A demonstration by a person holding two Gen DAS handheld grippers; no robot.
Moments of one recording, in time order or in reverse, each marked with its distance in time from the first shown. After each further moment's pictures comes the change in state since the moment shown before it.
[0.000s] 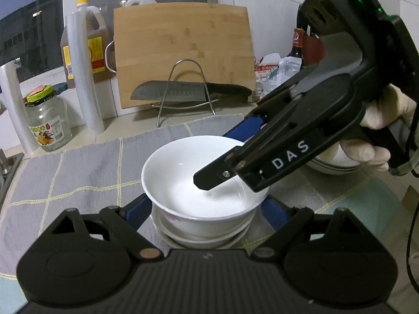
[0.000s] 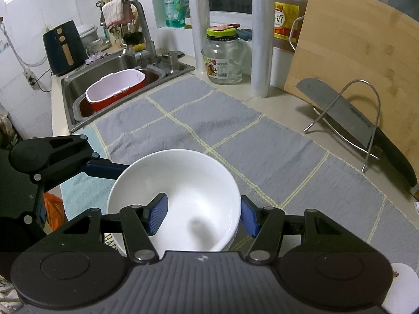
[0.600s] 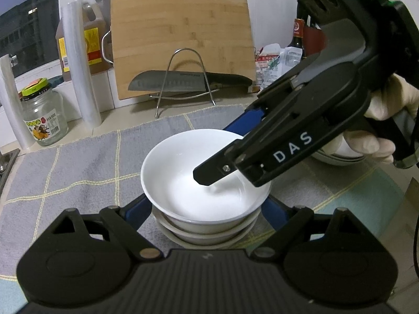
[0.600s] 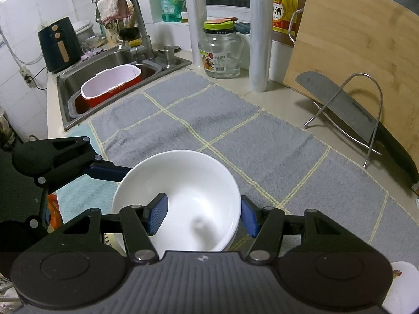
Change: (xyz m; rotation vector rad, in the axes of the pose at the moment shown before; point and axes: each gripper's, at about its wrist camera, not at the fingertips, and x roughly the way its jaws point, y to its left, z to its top) left arm 0.010 0.002 -0.002 0.008 0.034 -0.008; right arm 0.010 -0.003 0.001 0.011 0.020 -0.007
